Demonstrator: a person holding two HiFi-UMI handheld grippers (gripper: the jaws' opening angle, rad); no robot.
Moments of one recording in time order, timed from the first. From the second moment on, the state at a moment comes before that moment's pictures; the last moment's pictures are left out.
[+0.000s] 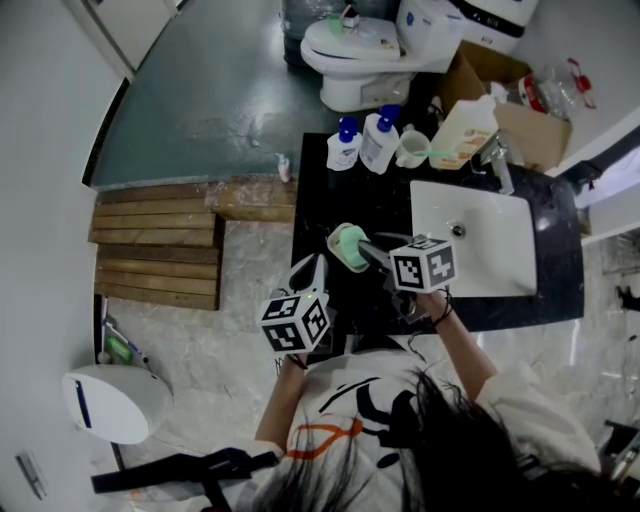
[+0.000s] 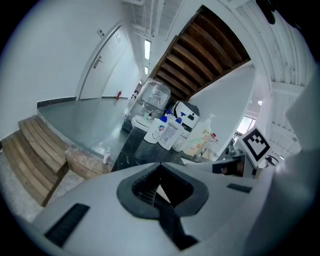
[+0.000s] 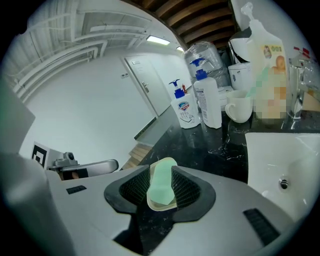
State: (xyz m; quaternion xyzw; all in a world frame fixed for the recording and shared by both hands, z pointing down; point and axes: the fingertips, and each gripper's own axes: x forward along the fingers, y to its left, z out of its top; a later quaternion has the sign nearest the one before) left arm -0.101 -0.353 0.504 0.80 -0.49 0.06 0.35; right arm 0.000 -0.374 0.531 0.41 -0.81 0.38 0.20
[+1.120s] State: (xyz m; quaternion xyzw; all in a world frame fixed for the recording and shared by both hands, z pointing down) left arm -0.038 -0.279 0.478 0.79 -0.51 0.06 0.32; right arm 0.029 -0.271 0.513 0.38 -0.81 0.45 0.08
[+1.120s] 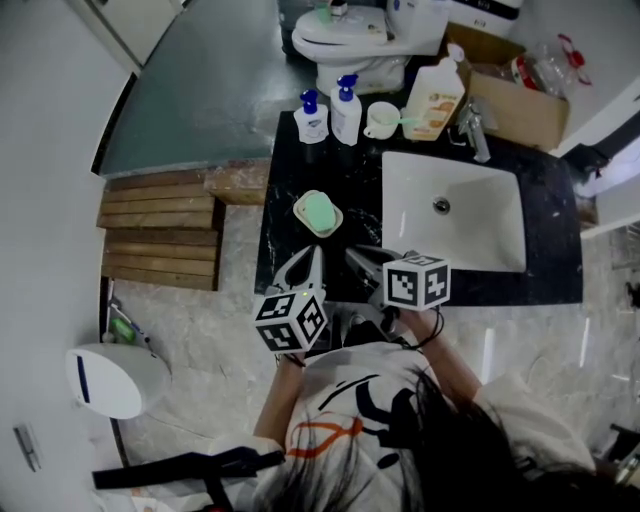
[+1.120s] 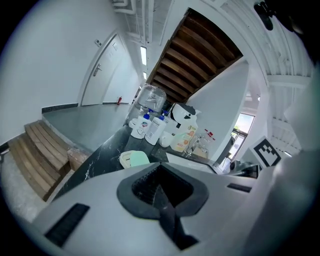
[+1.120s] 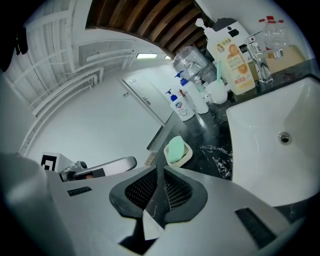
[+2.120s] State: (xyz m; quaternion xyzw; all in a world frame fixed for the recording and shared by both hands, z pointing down) left arm -0.048 -0.173 0.493 0.75 -0.57 0.08 0.33; right arm 0.013 -0.183 0.530 0.31 -0.82 0.47 0.08
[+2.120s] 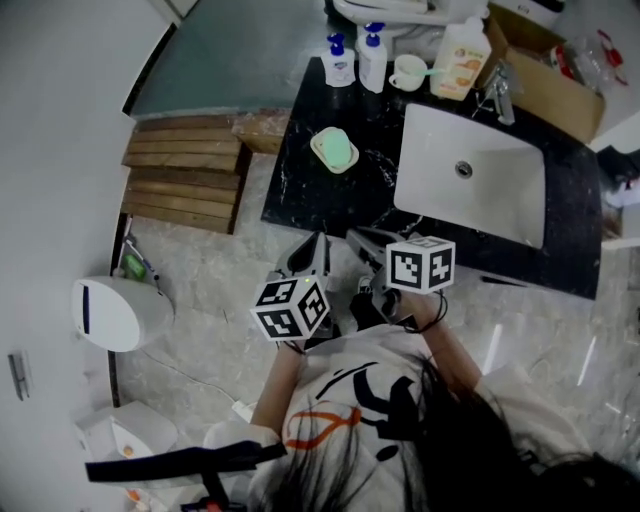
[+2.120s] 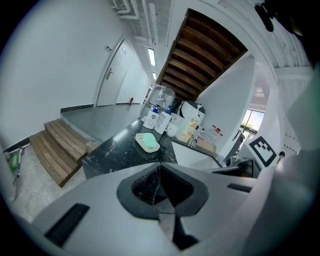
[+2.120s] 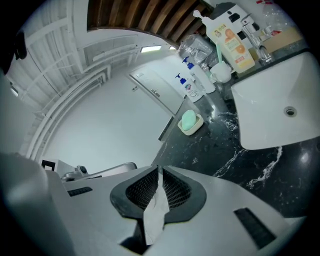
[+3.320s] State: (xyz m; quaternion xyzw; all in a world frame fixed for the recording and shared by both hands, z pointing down) left arm -0.155 0.023 0.511 0.79 -0.50 0.06 0.36; right arm -0.083 0.035 0.532 0.39 -0.79 0.48 0.06
